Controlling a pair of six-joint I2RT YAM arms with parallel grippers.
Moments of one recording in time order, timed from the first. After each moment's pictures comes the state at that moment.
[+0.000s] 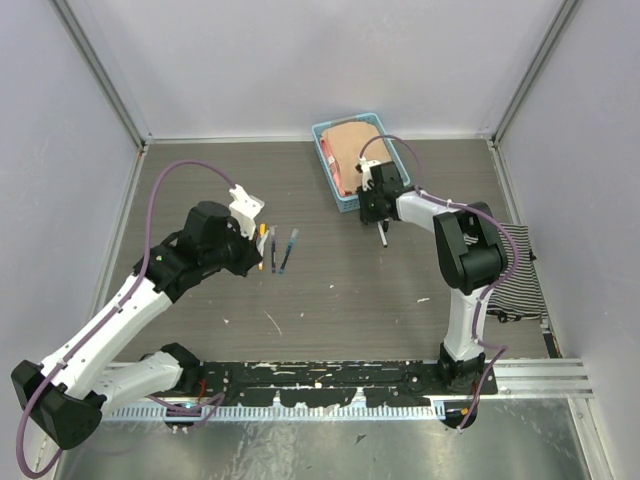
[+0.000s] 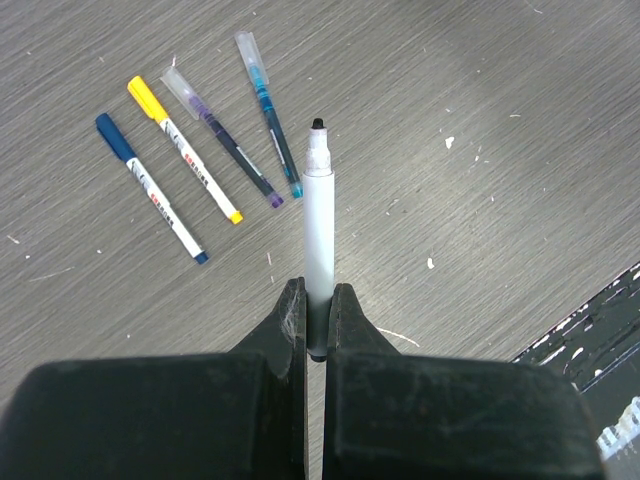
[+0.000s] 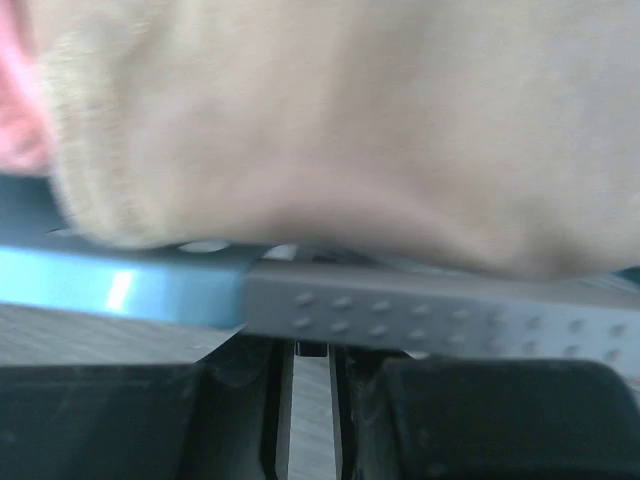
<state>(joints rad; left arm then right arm) -0.61 0.99 0.97 -0.66 0.07 -0.06 0.32 1.99 1.29 -0.17 -0.09 0.01</state>
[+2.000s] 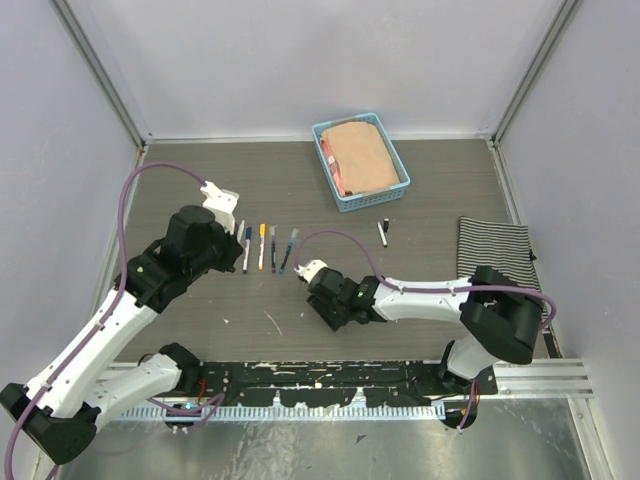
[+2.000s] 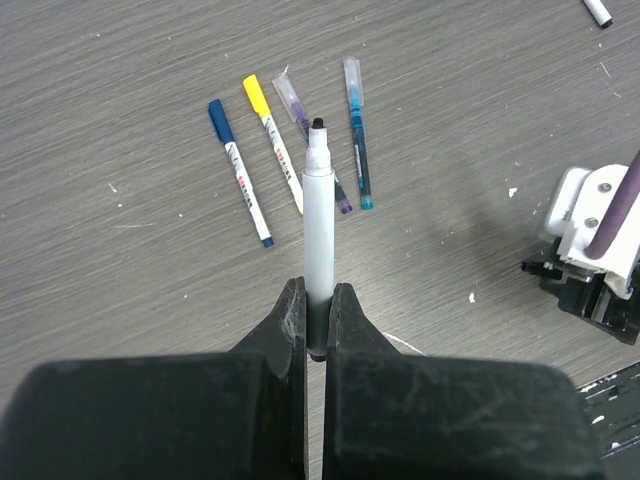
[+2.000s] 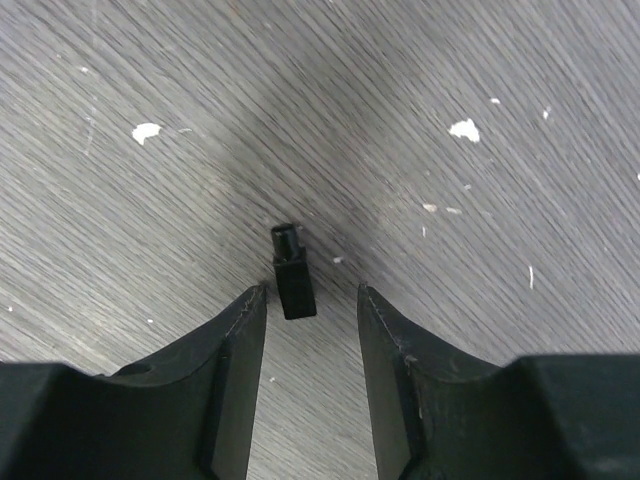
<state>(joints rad) -0.60 0.89 0.98 -0.71 -0.15 -0.16 1.10 1.54 0.79 -0.31 0.17 0.23</state>
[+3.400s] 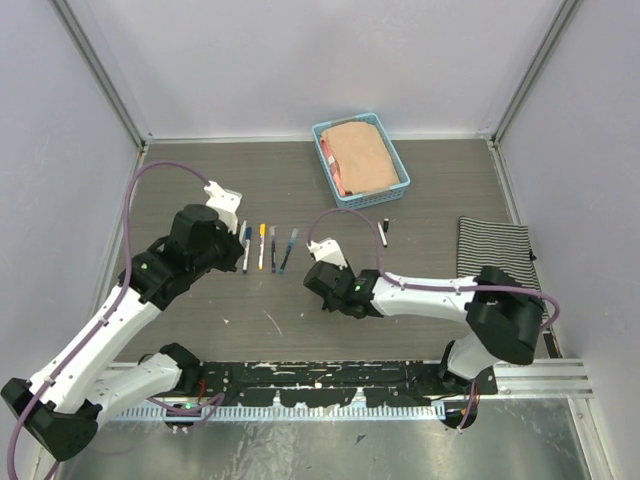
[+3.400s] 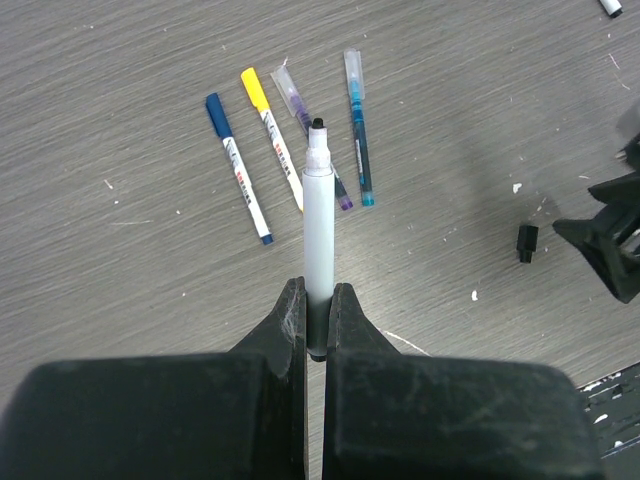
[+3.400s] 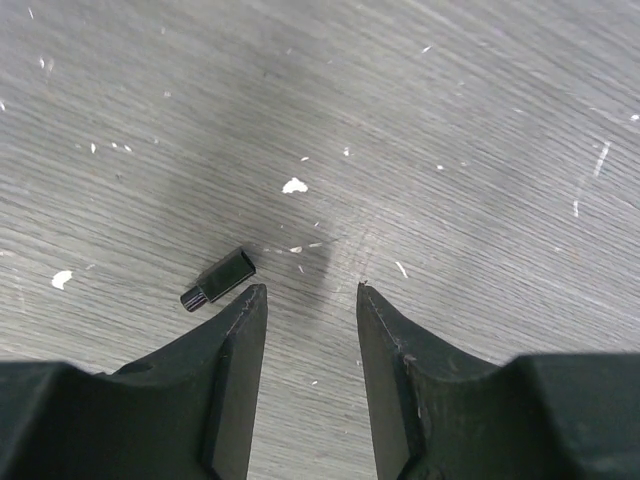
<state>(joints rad) -0.60 0.92 0.98 -0.71 -0.15 -0.16 1.10 1.55 0.86 -0.39 0.49 0.46</state>
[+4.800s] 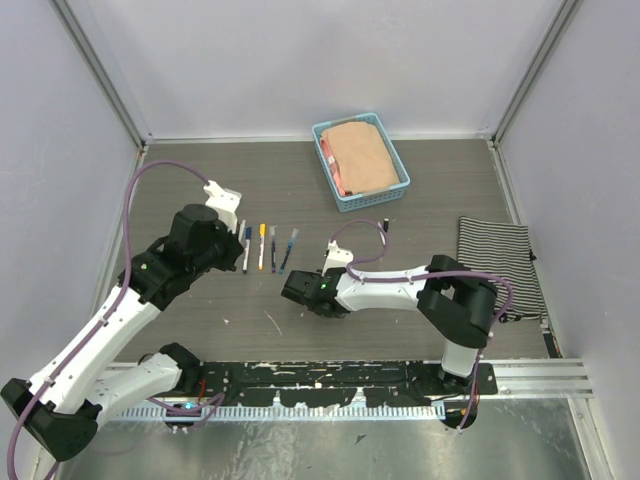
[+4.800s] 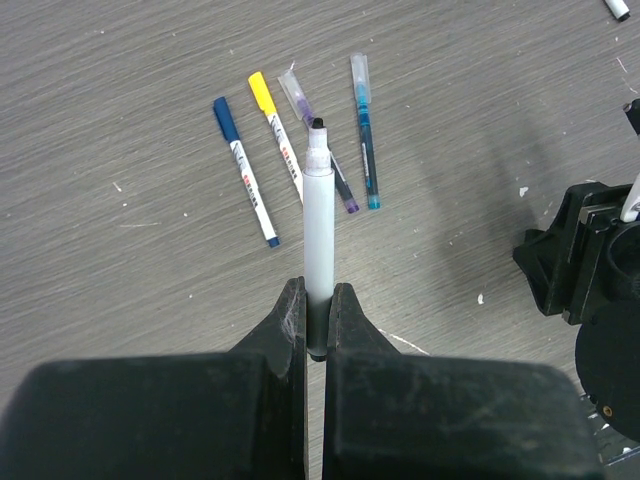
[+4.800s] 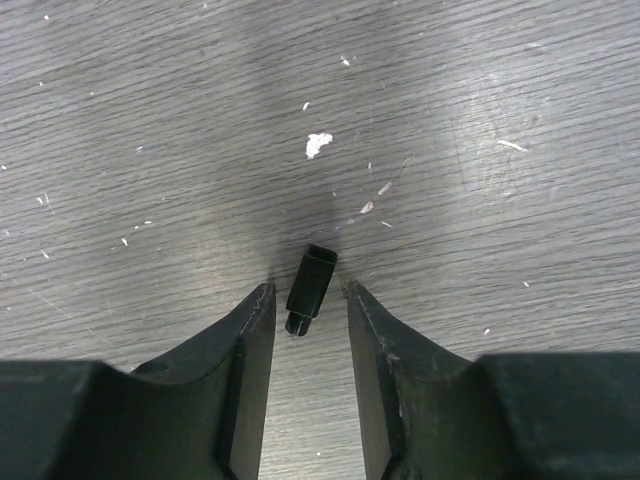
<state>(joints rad) -0.60 0.92 0.98 -0.71 -0.16 -0.15 1.15 1.77 1.06 -0.66 0.53 1.35</state>
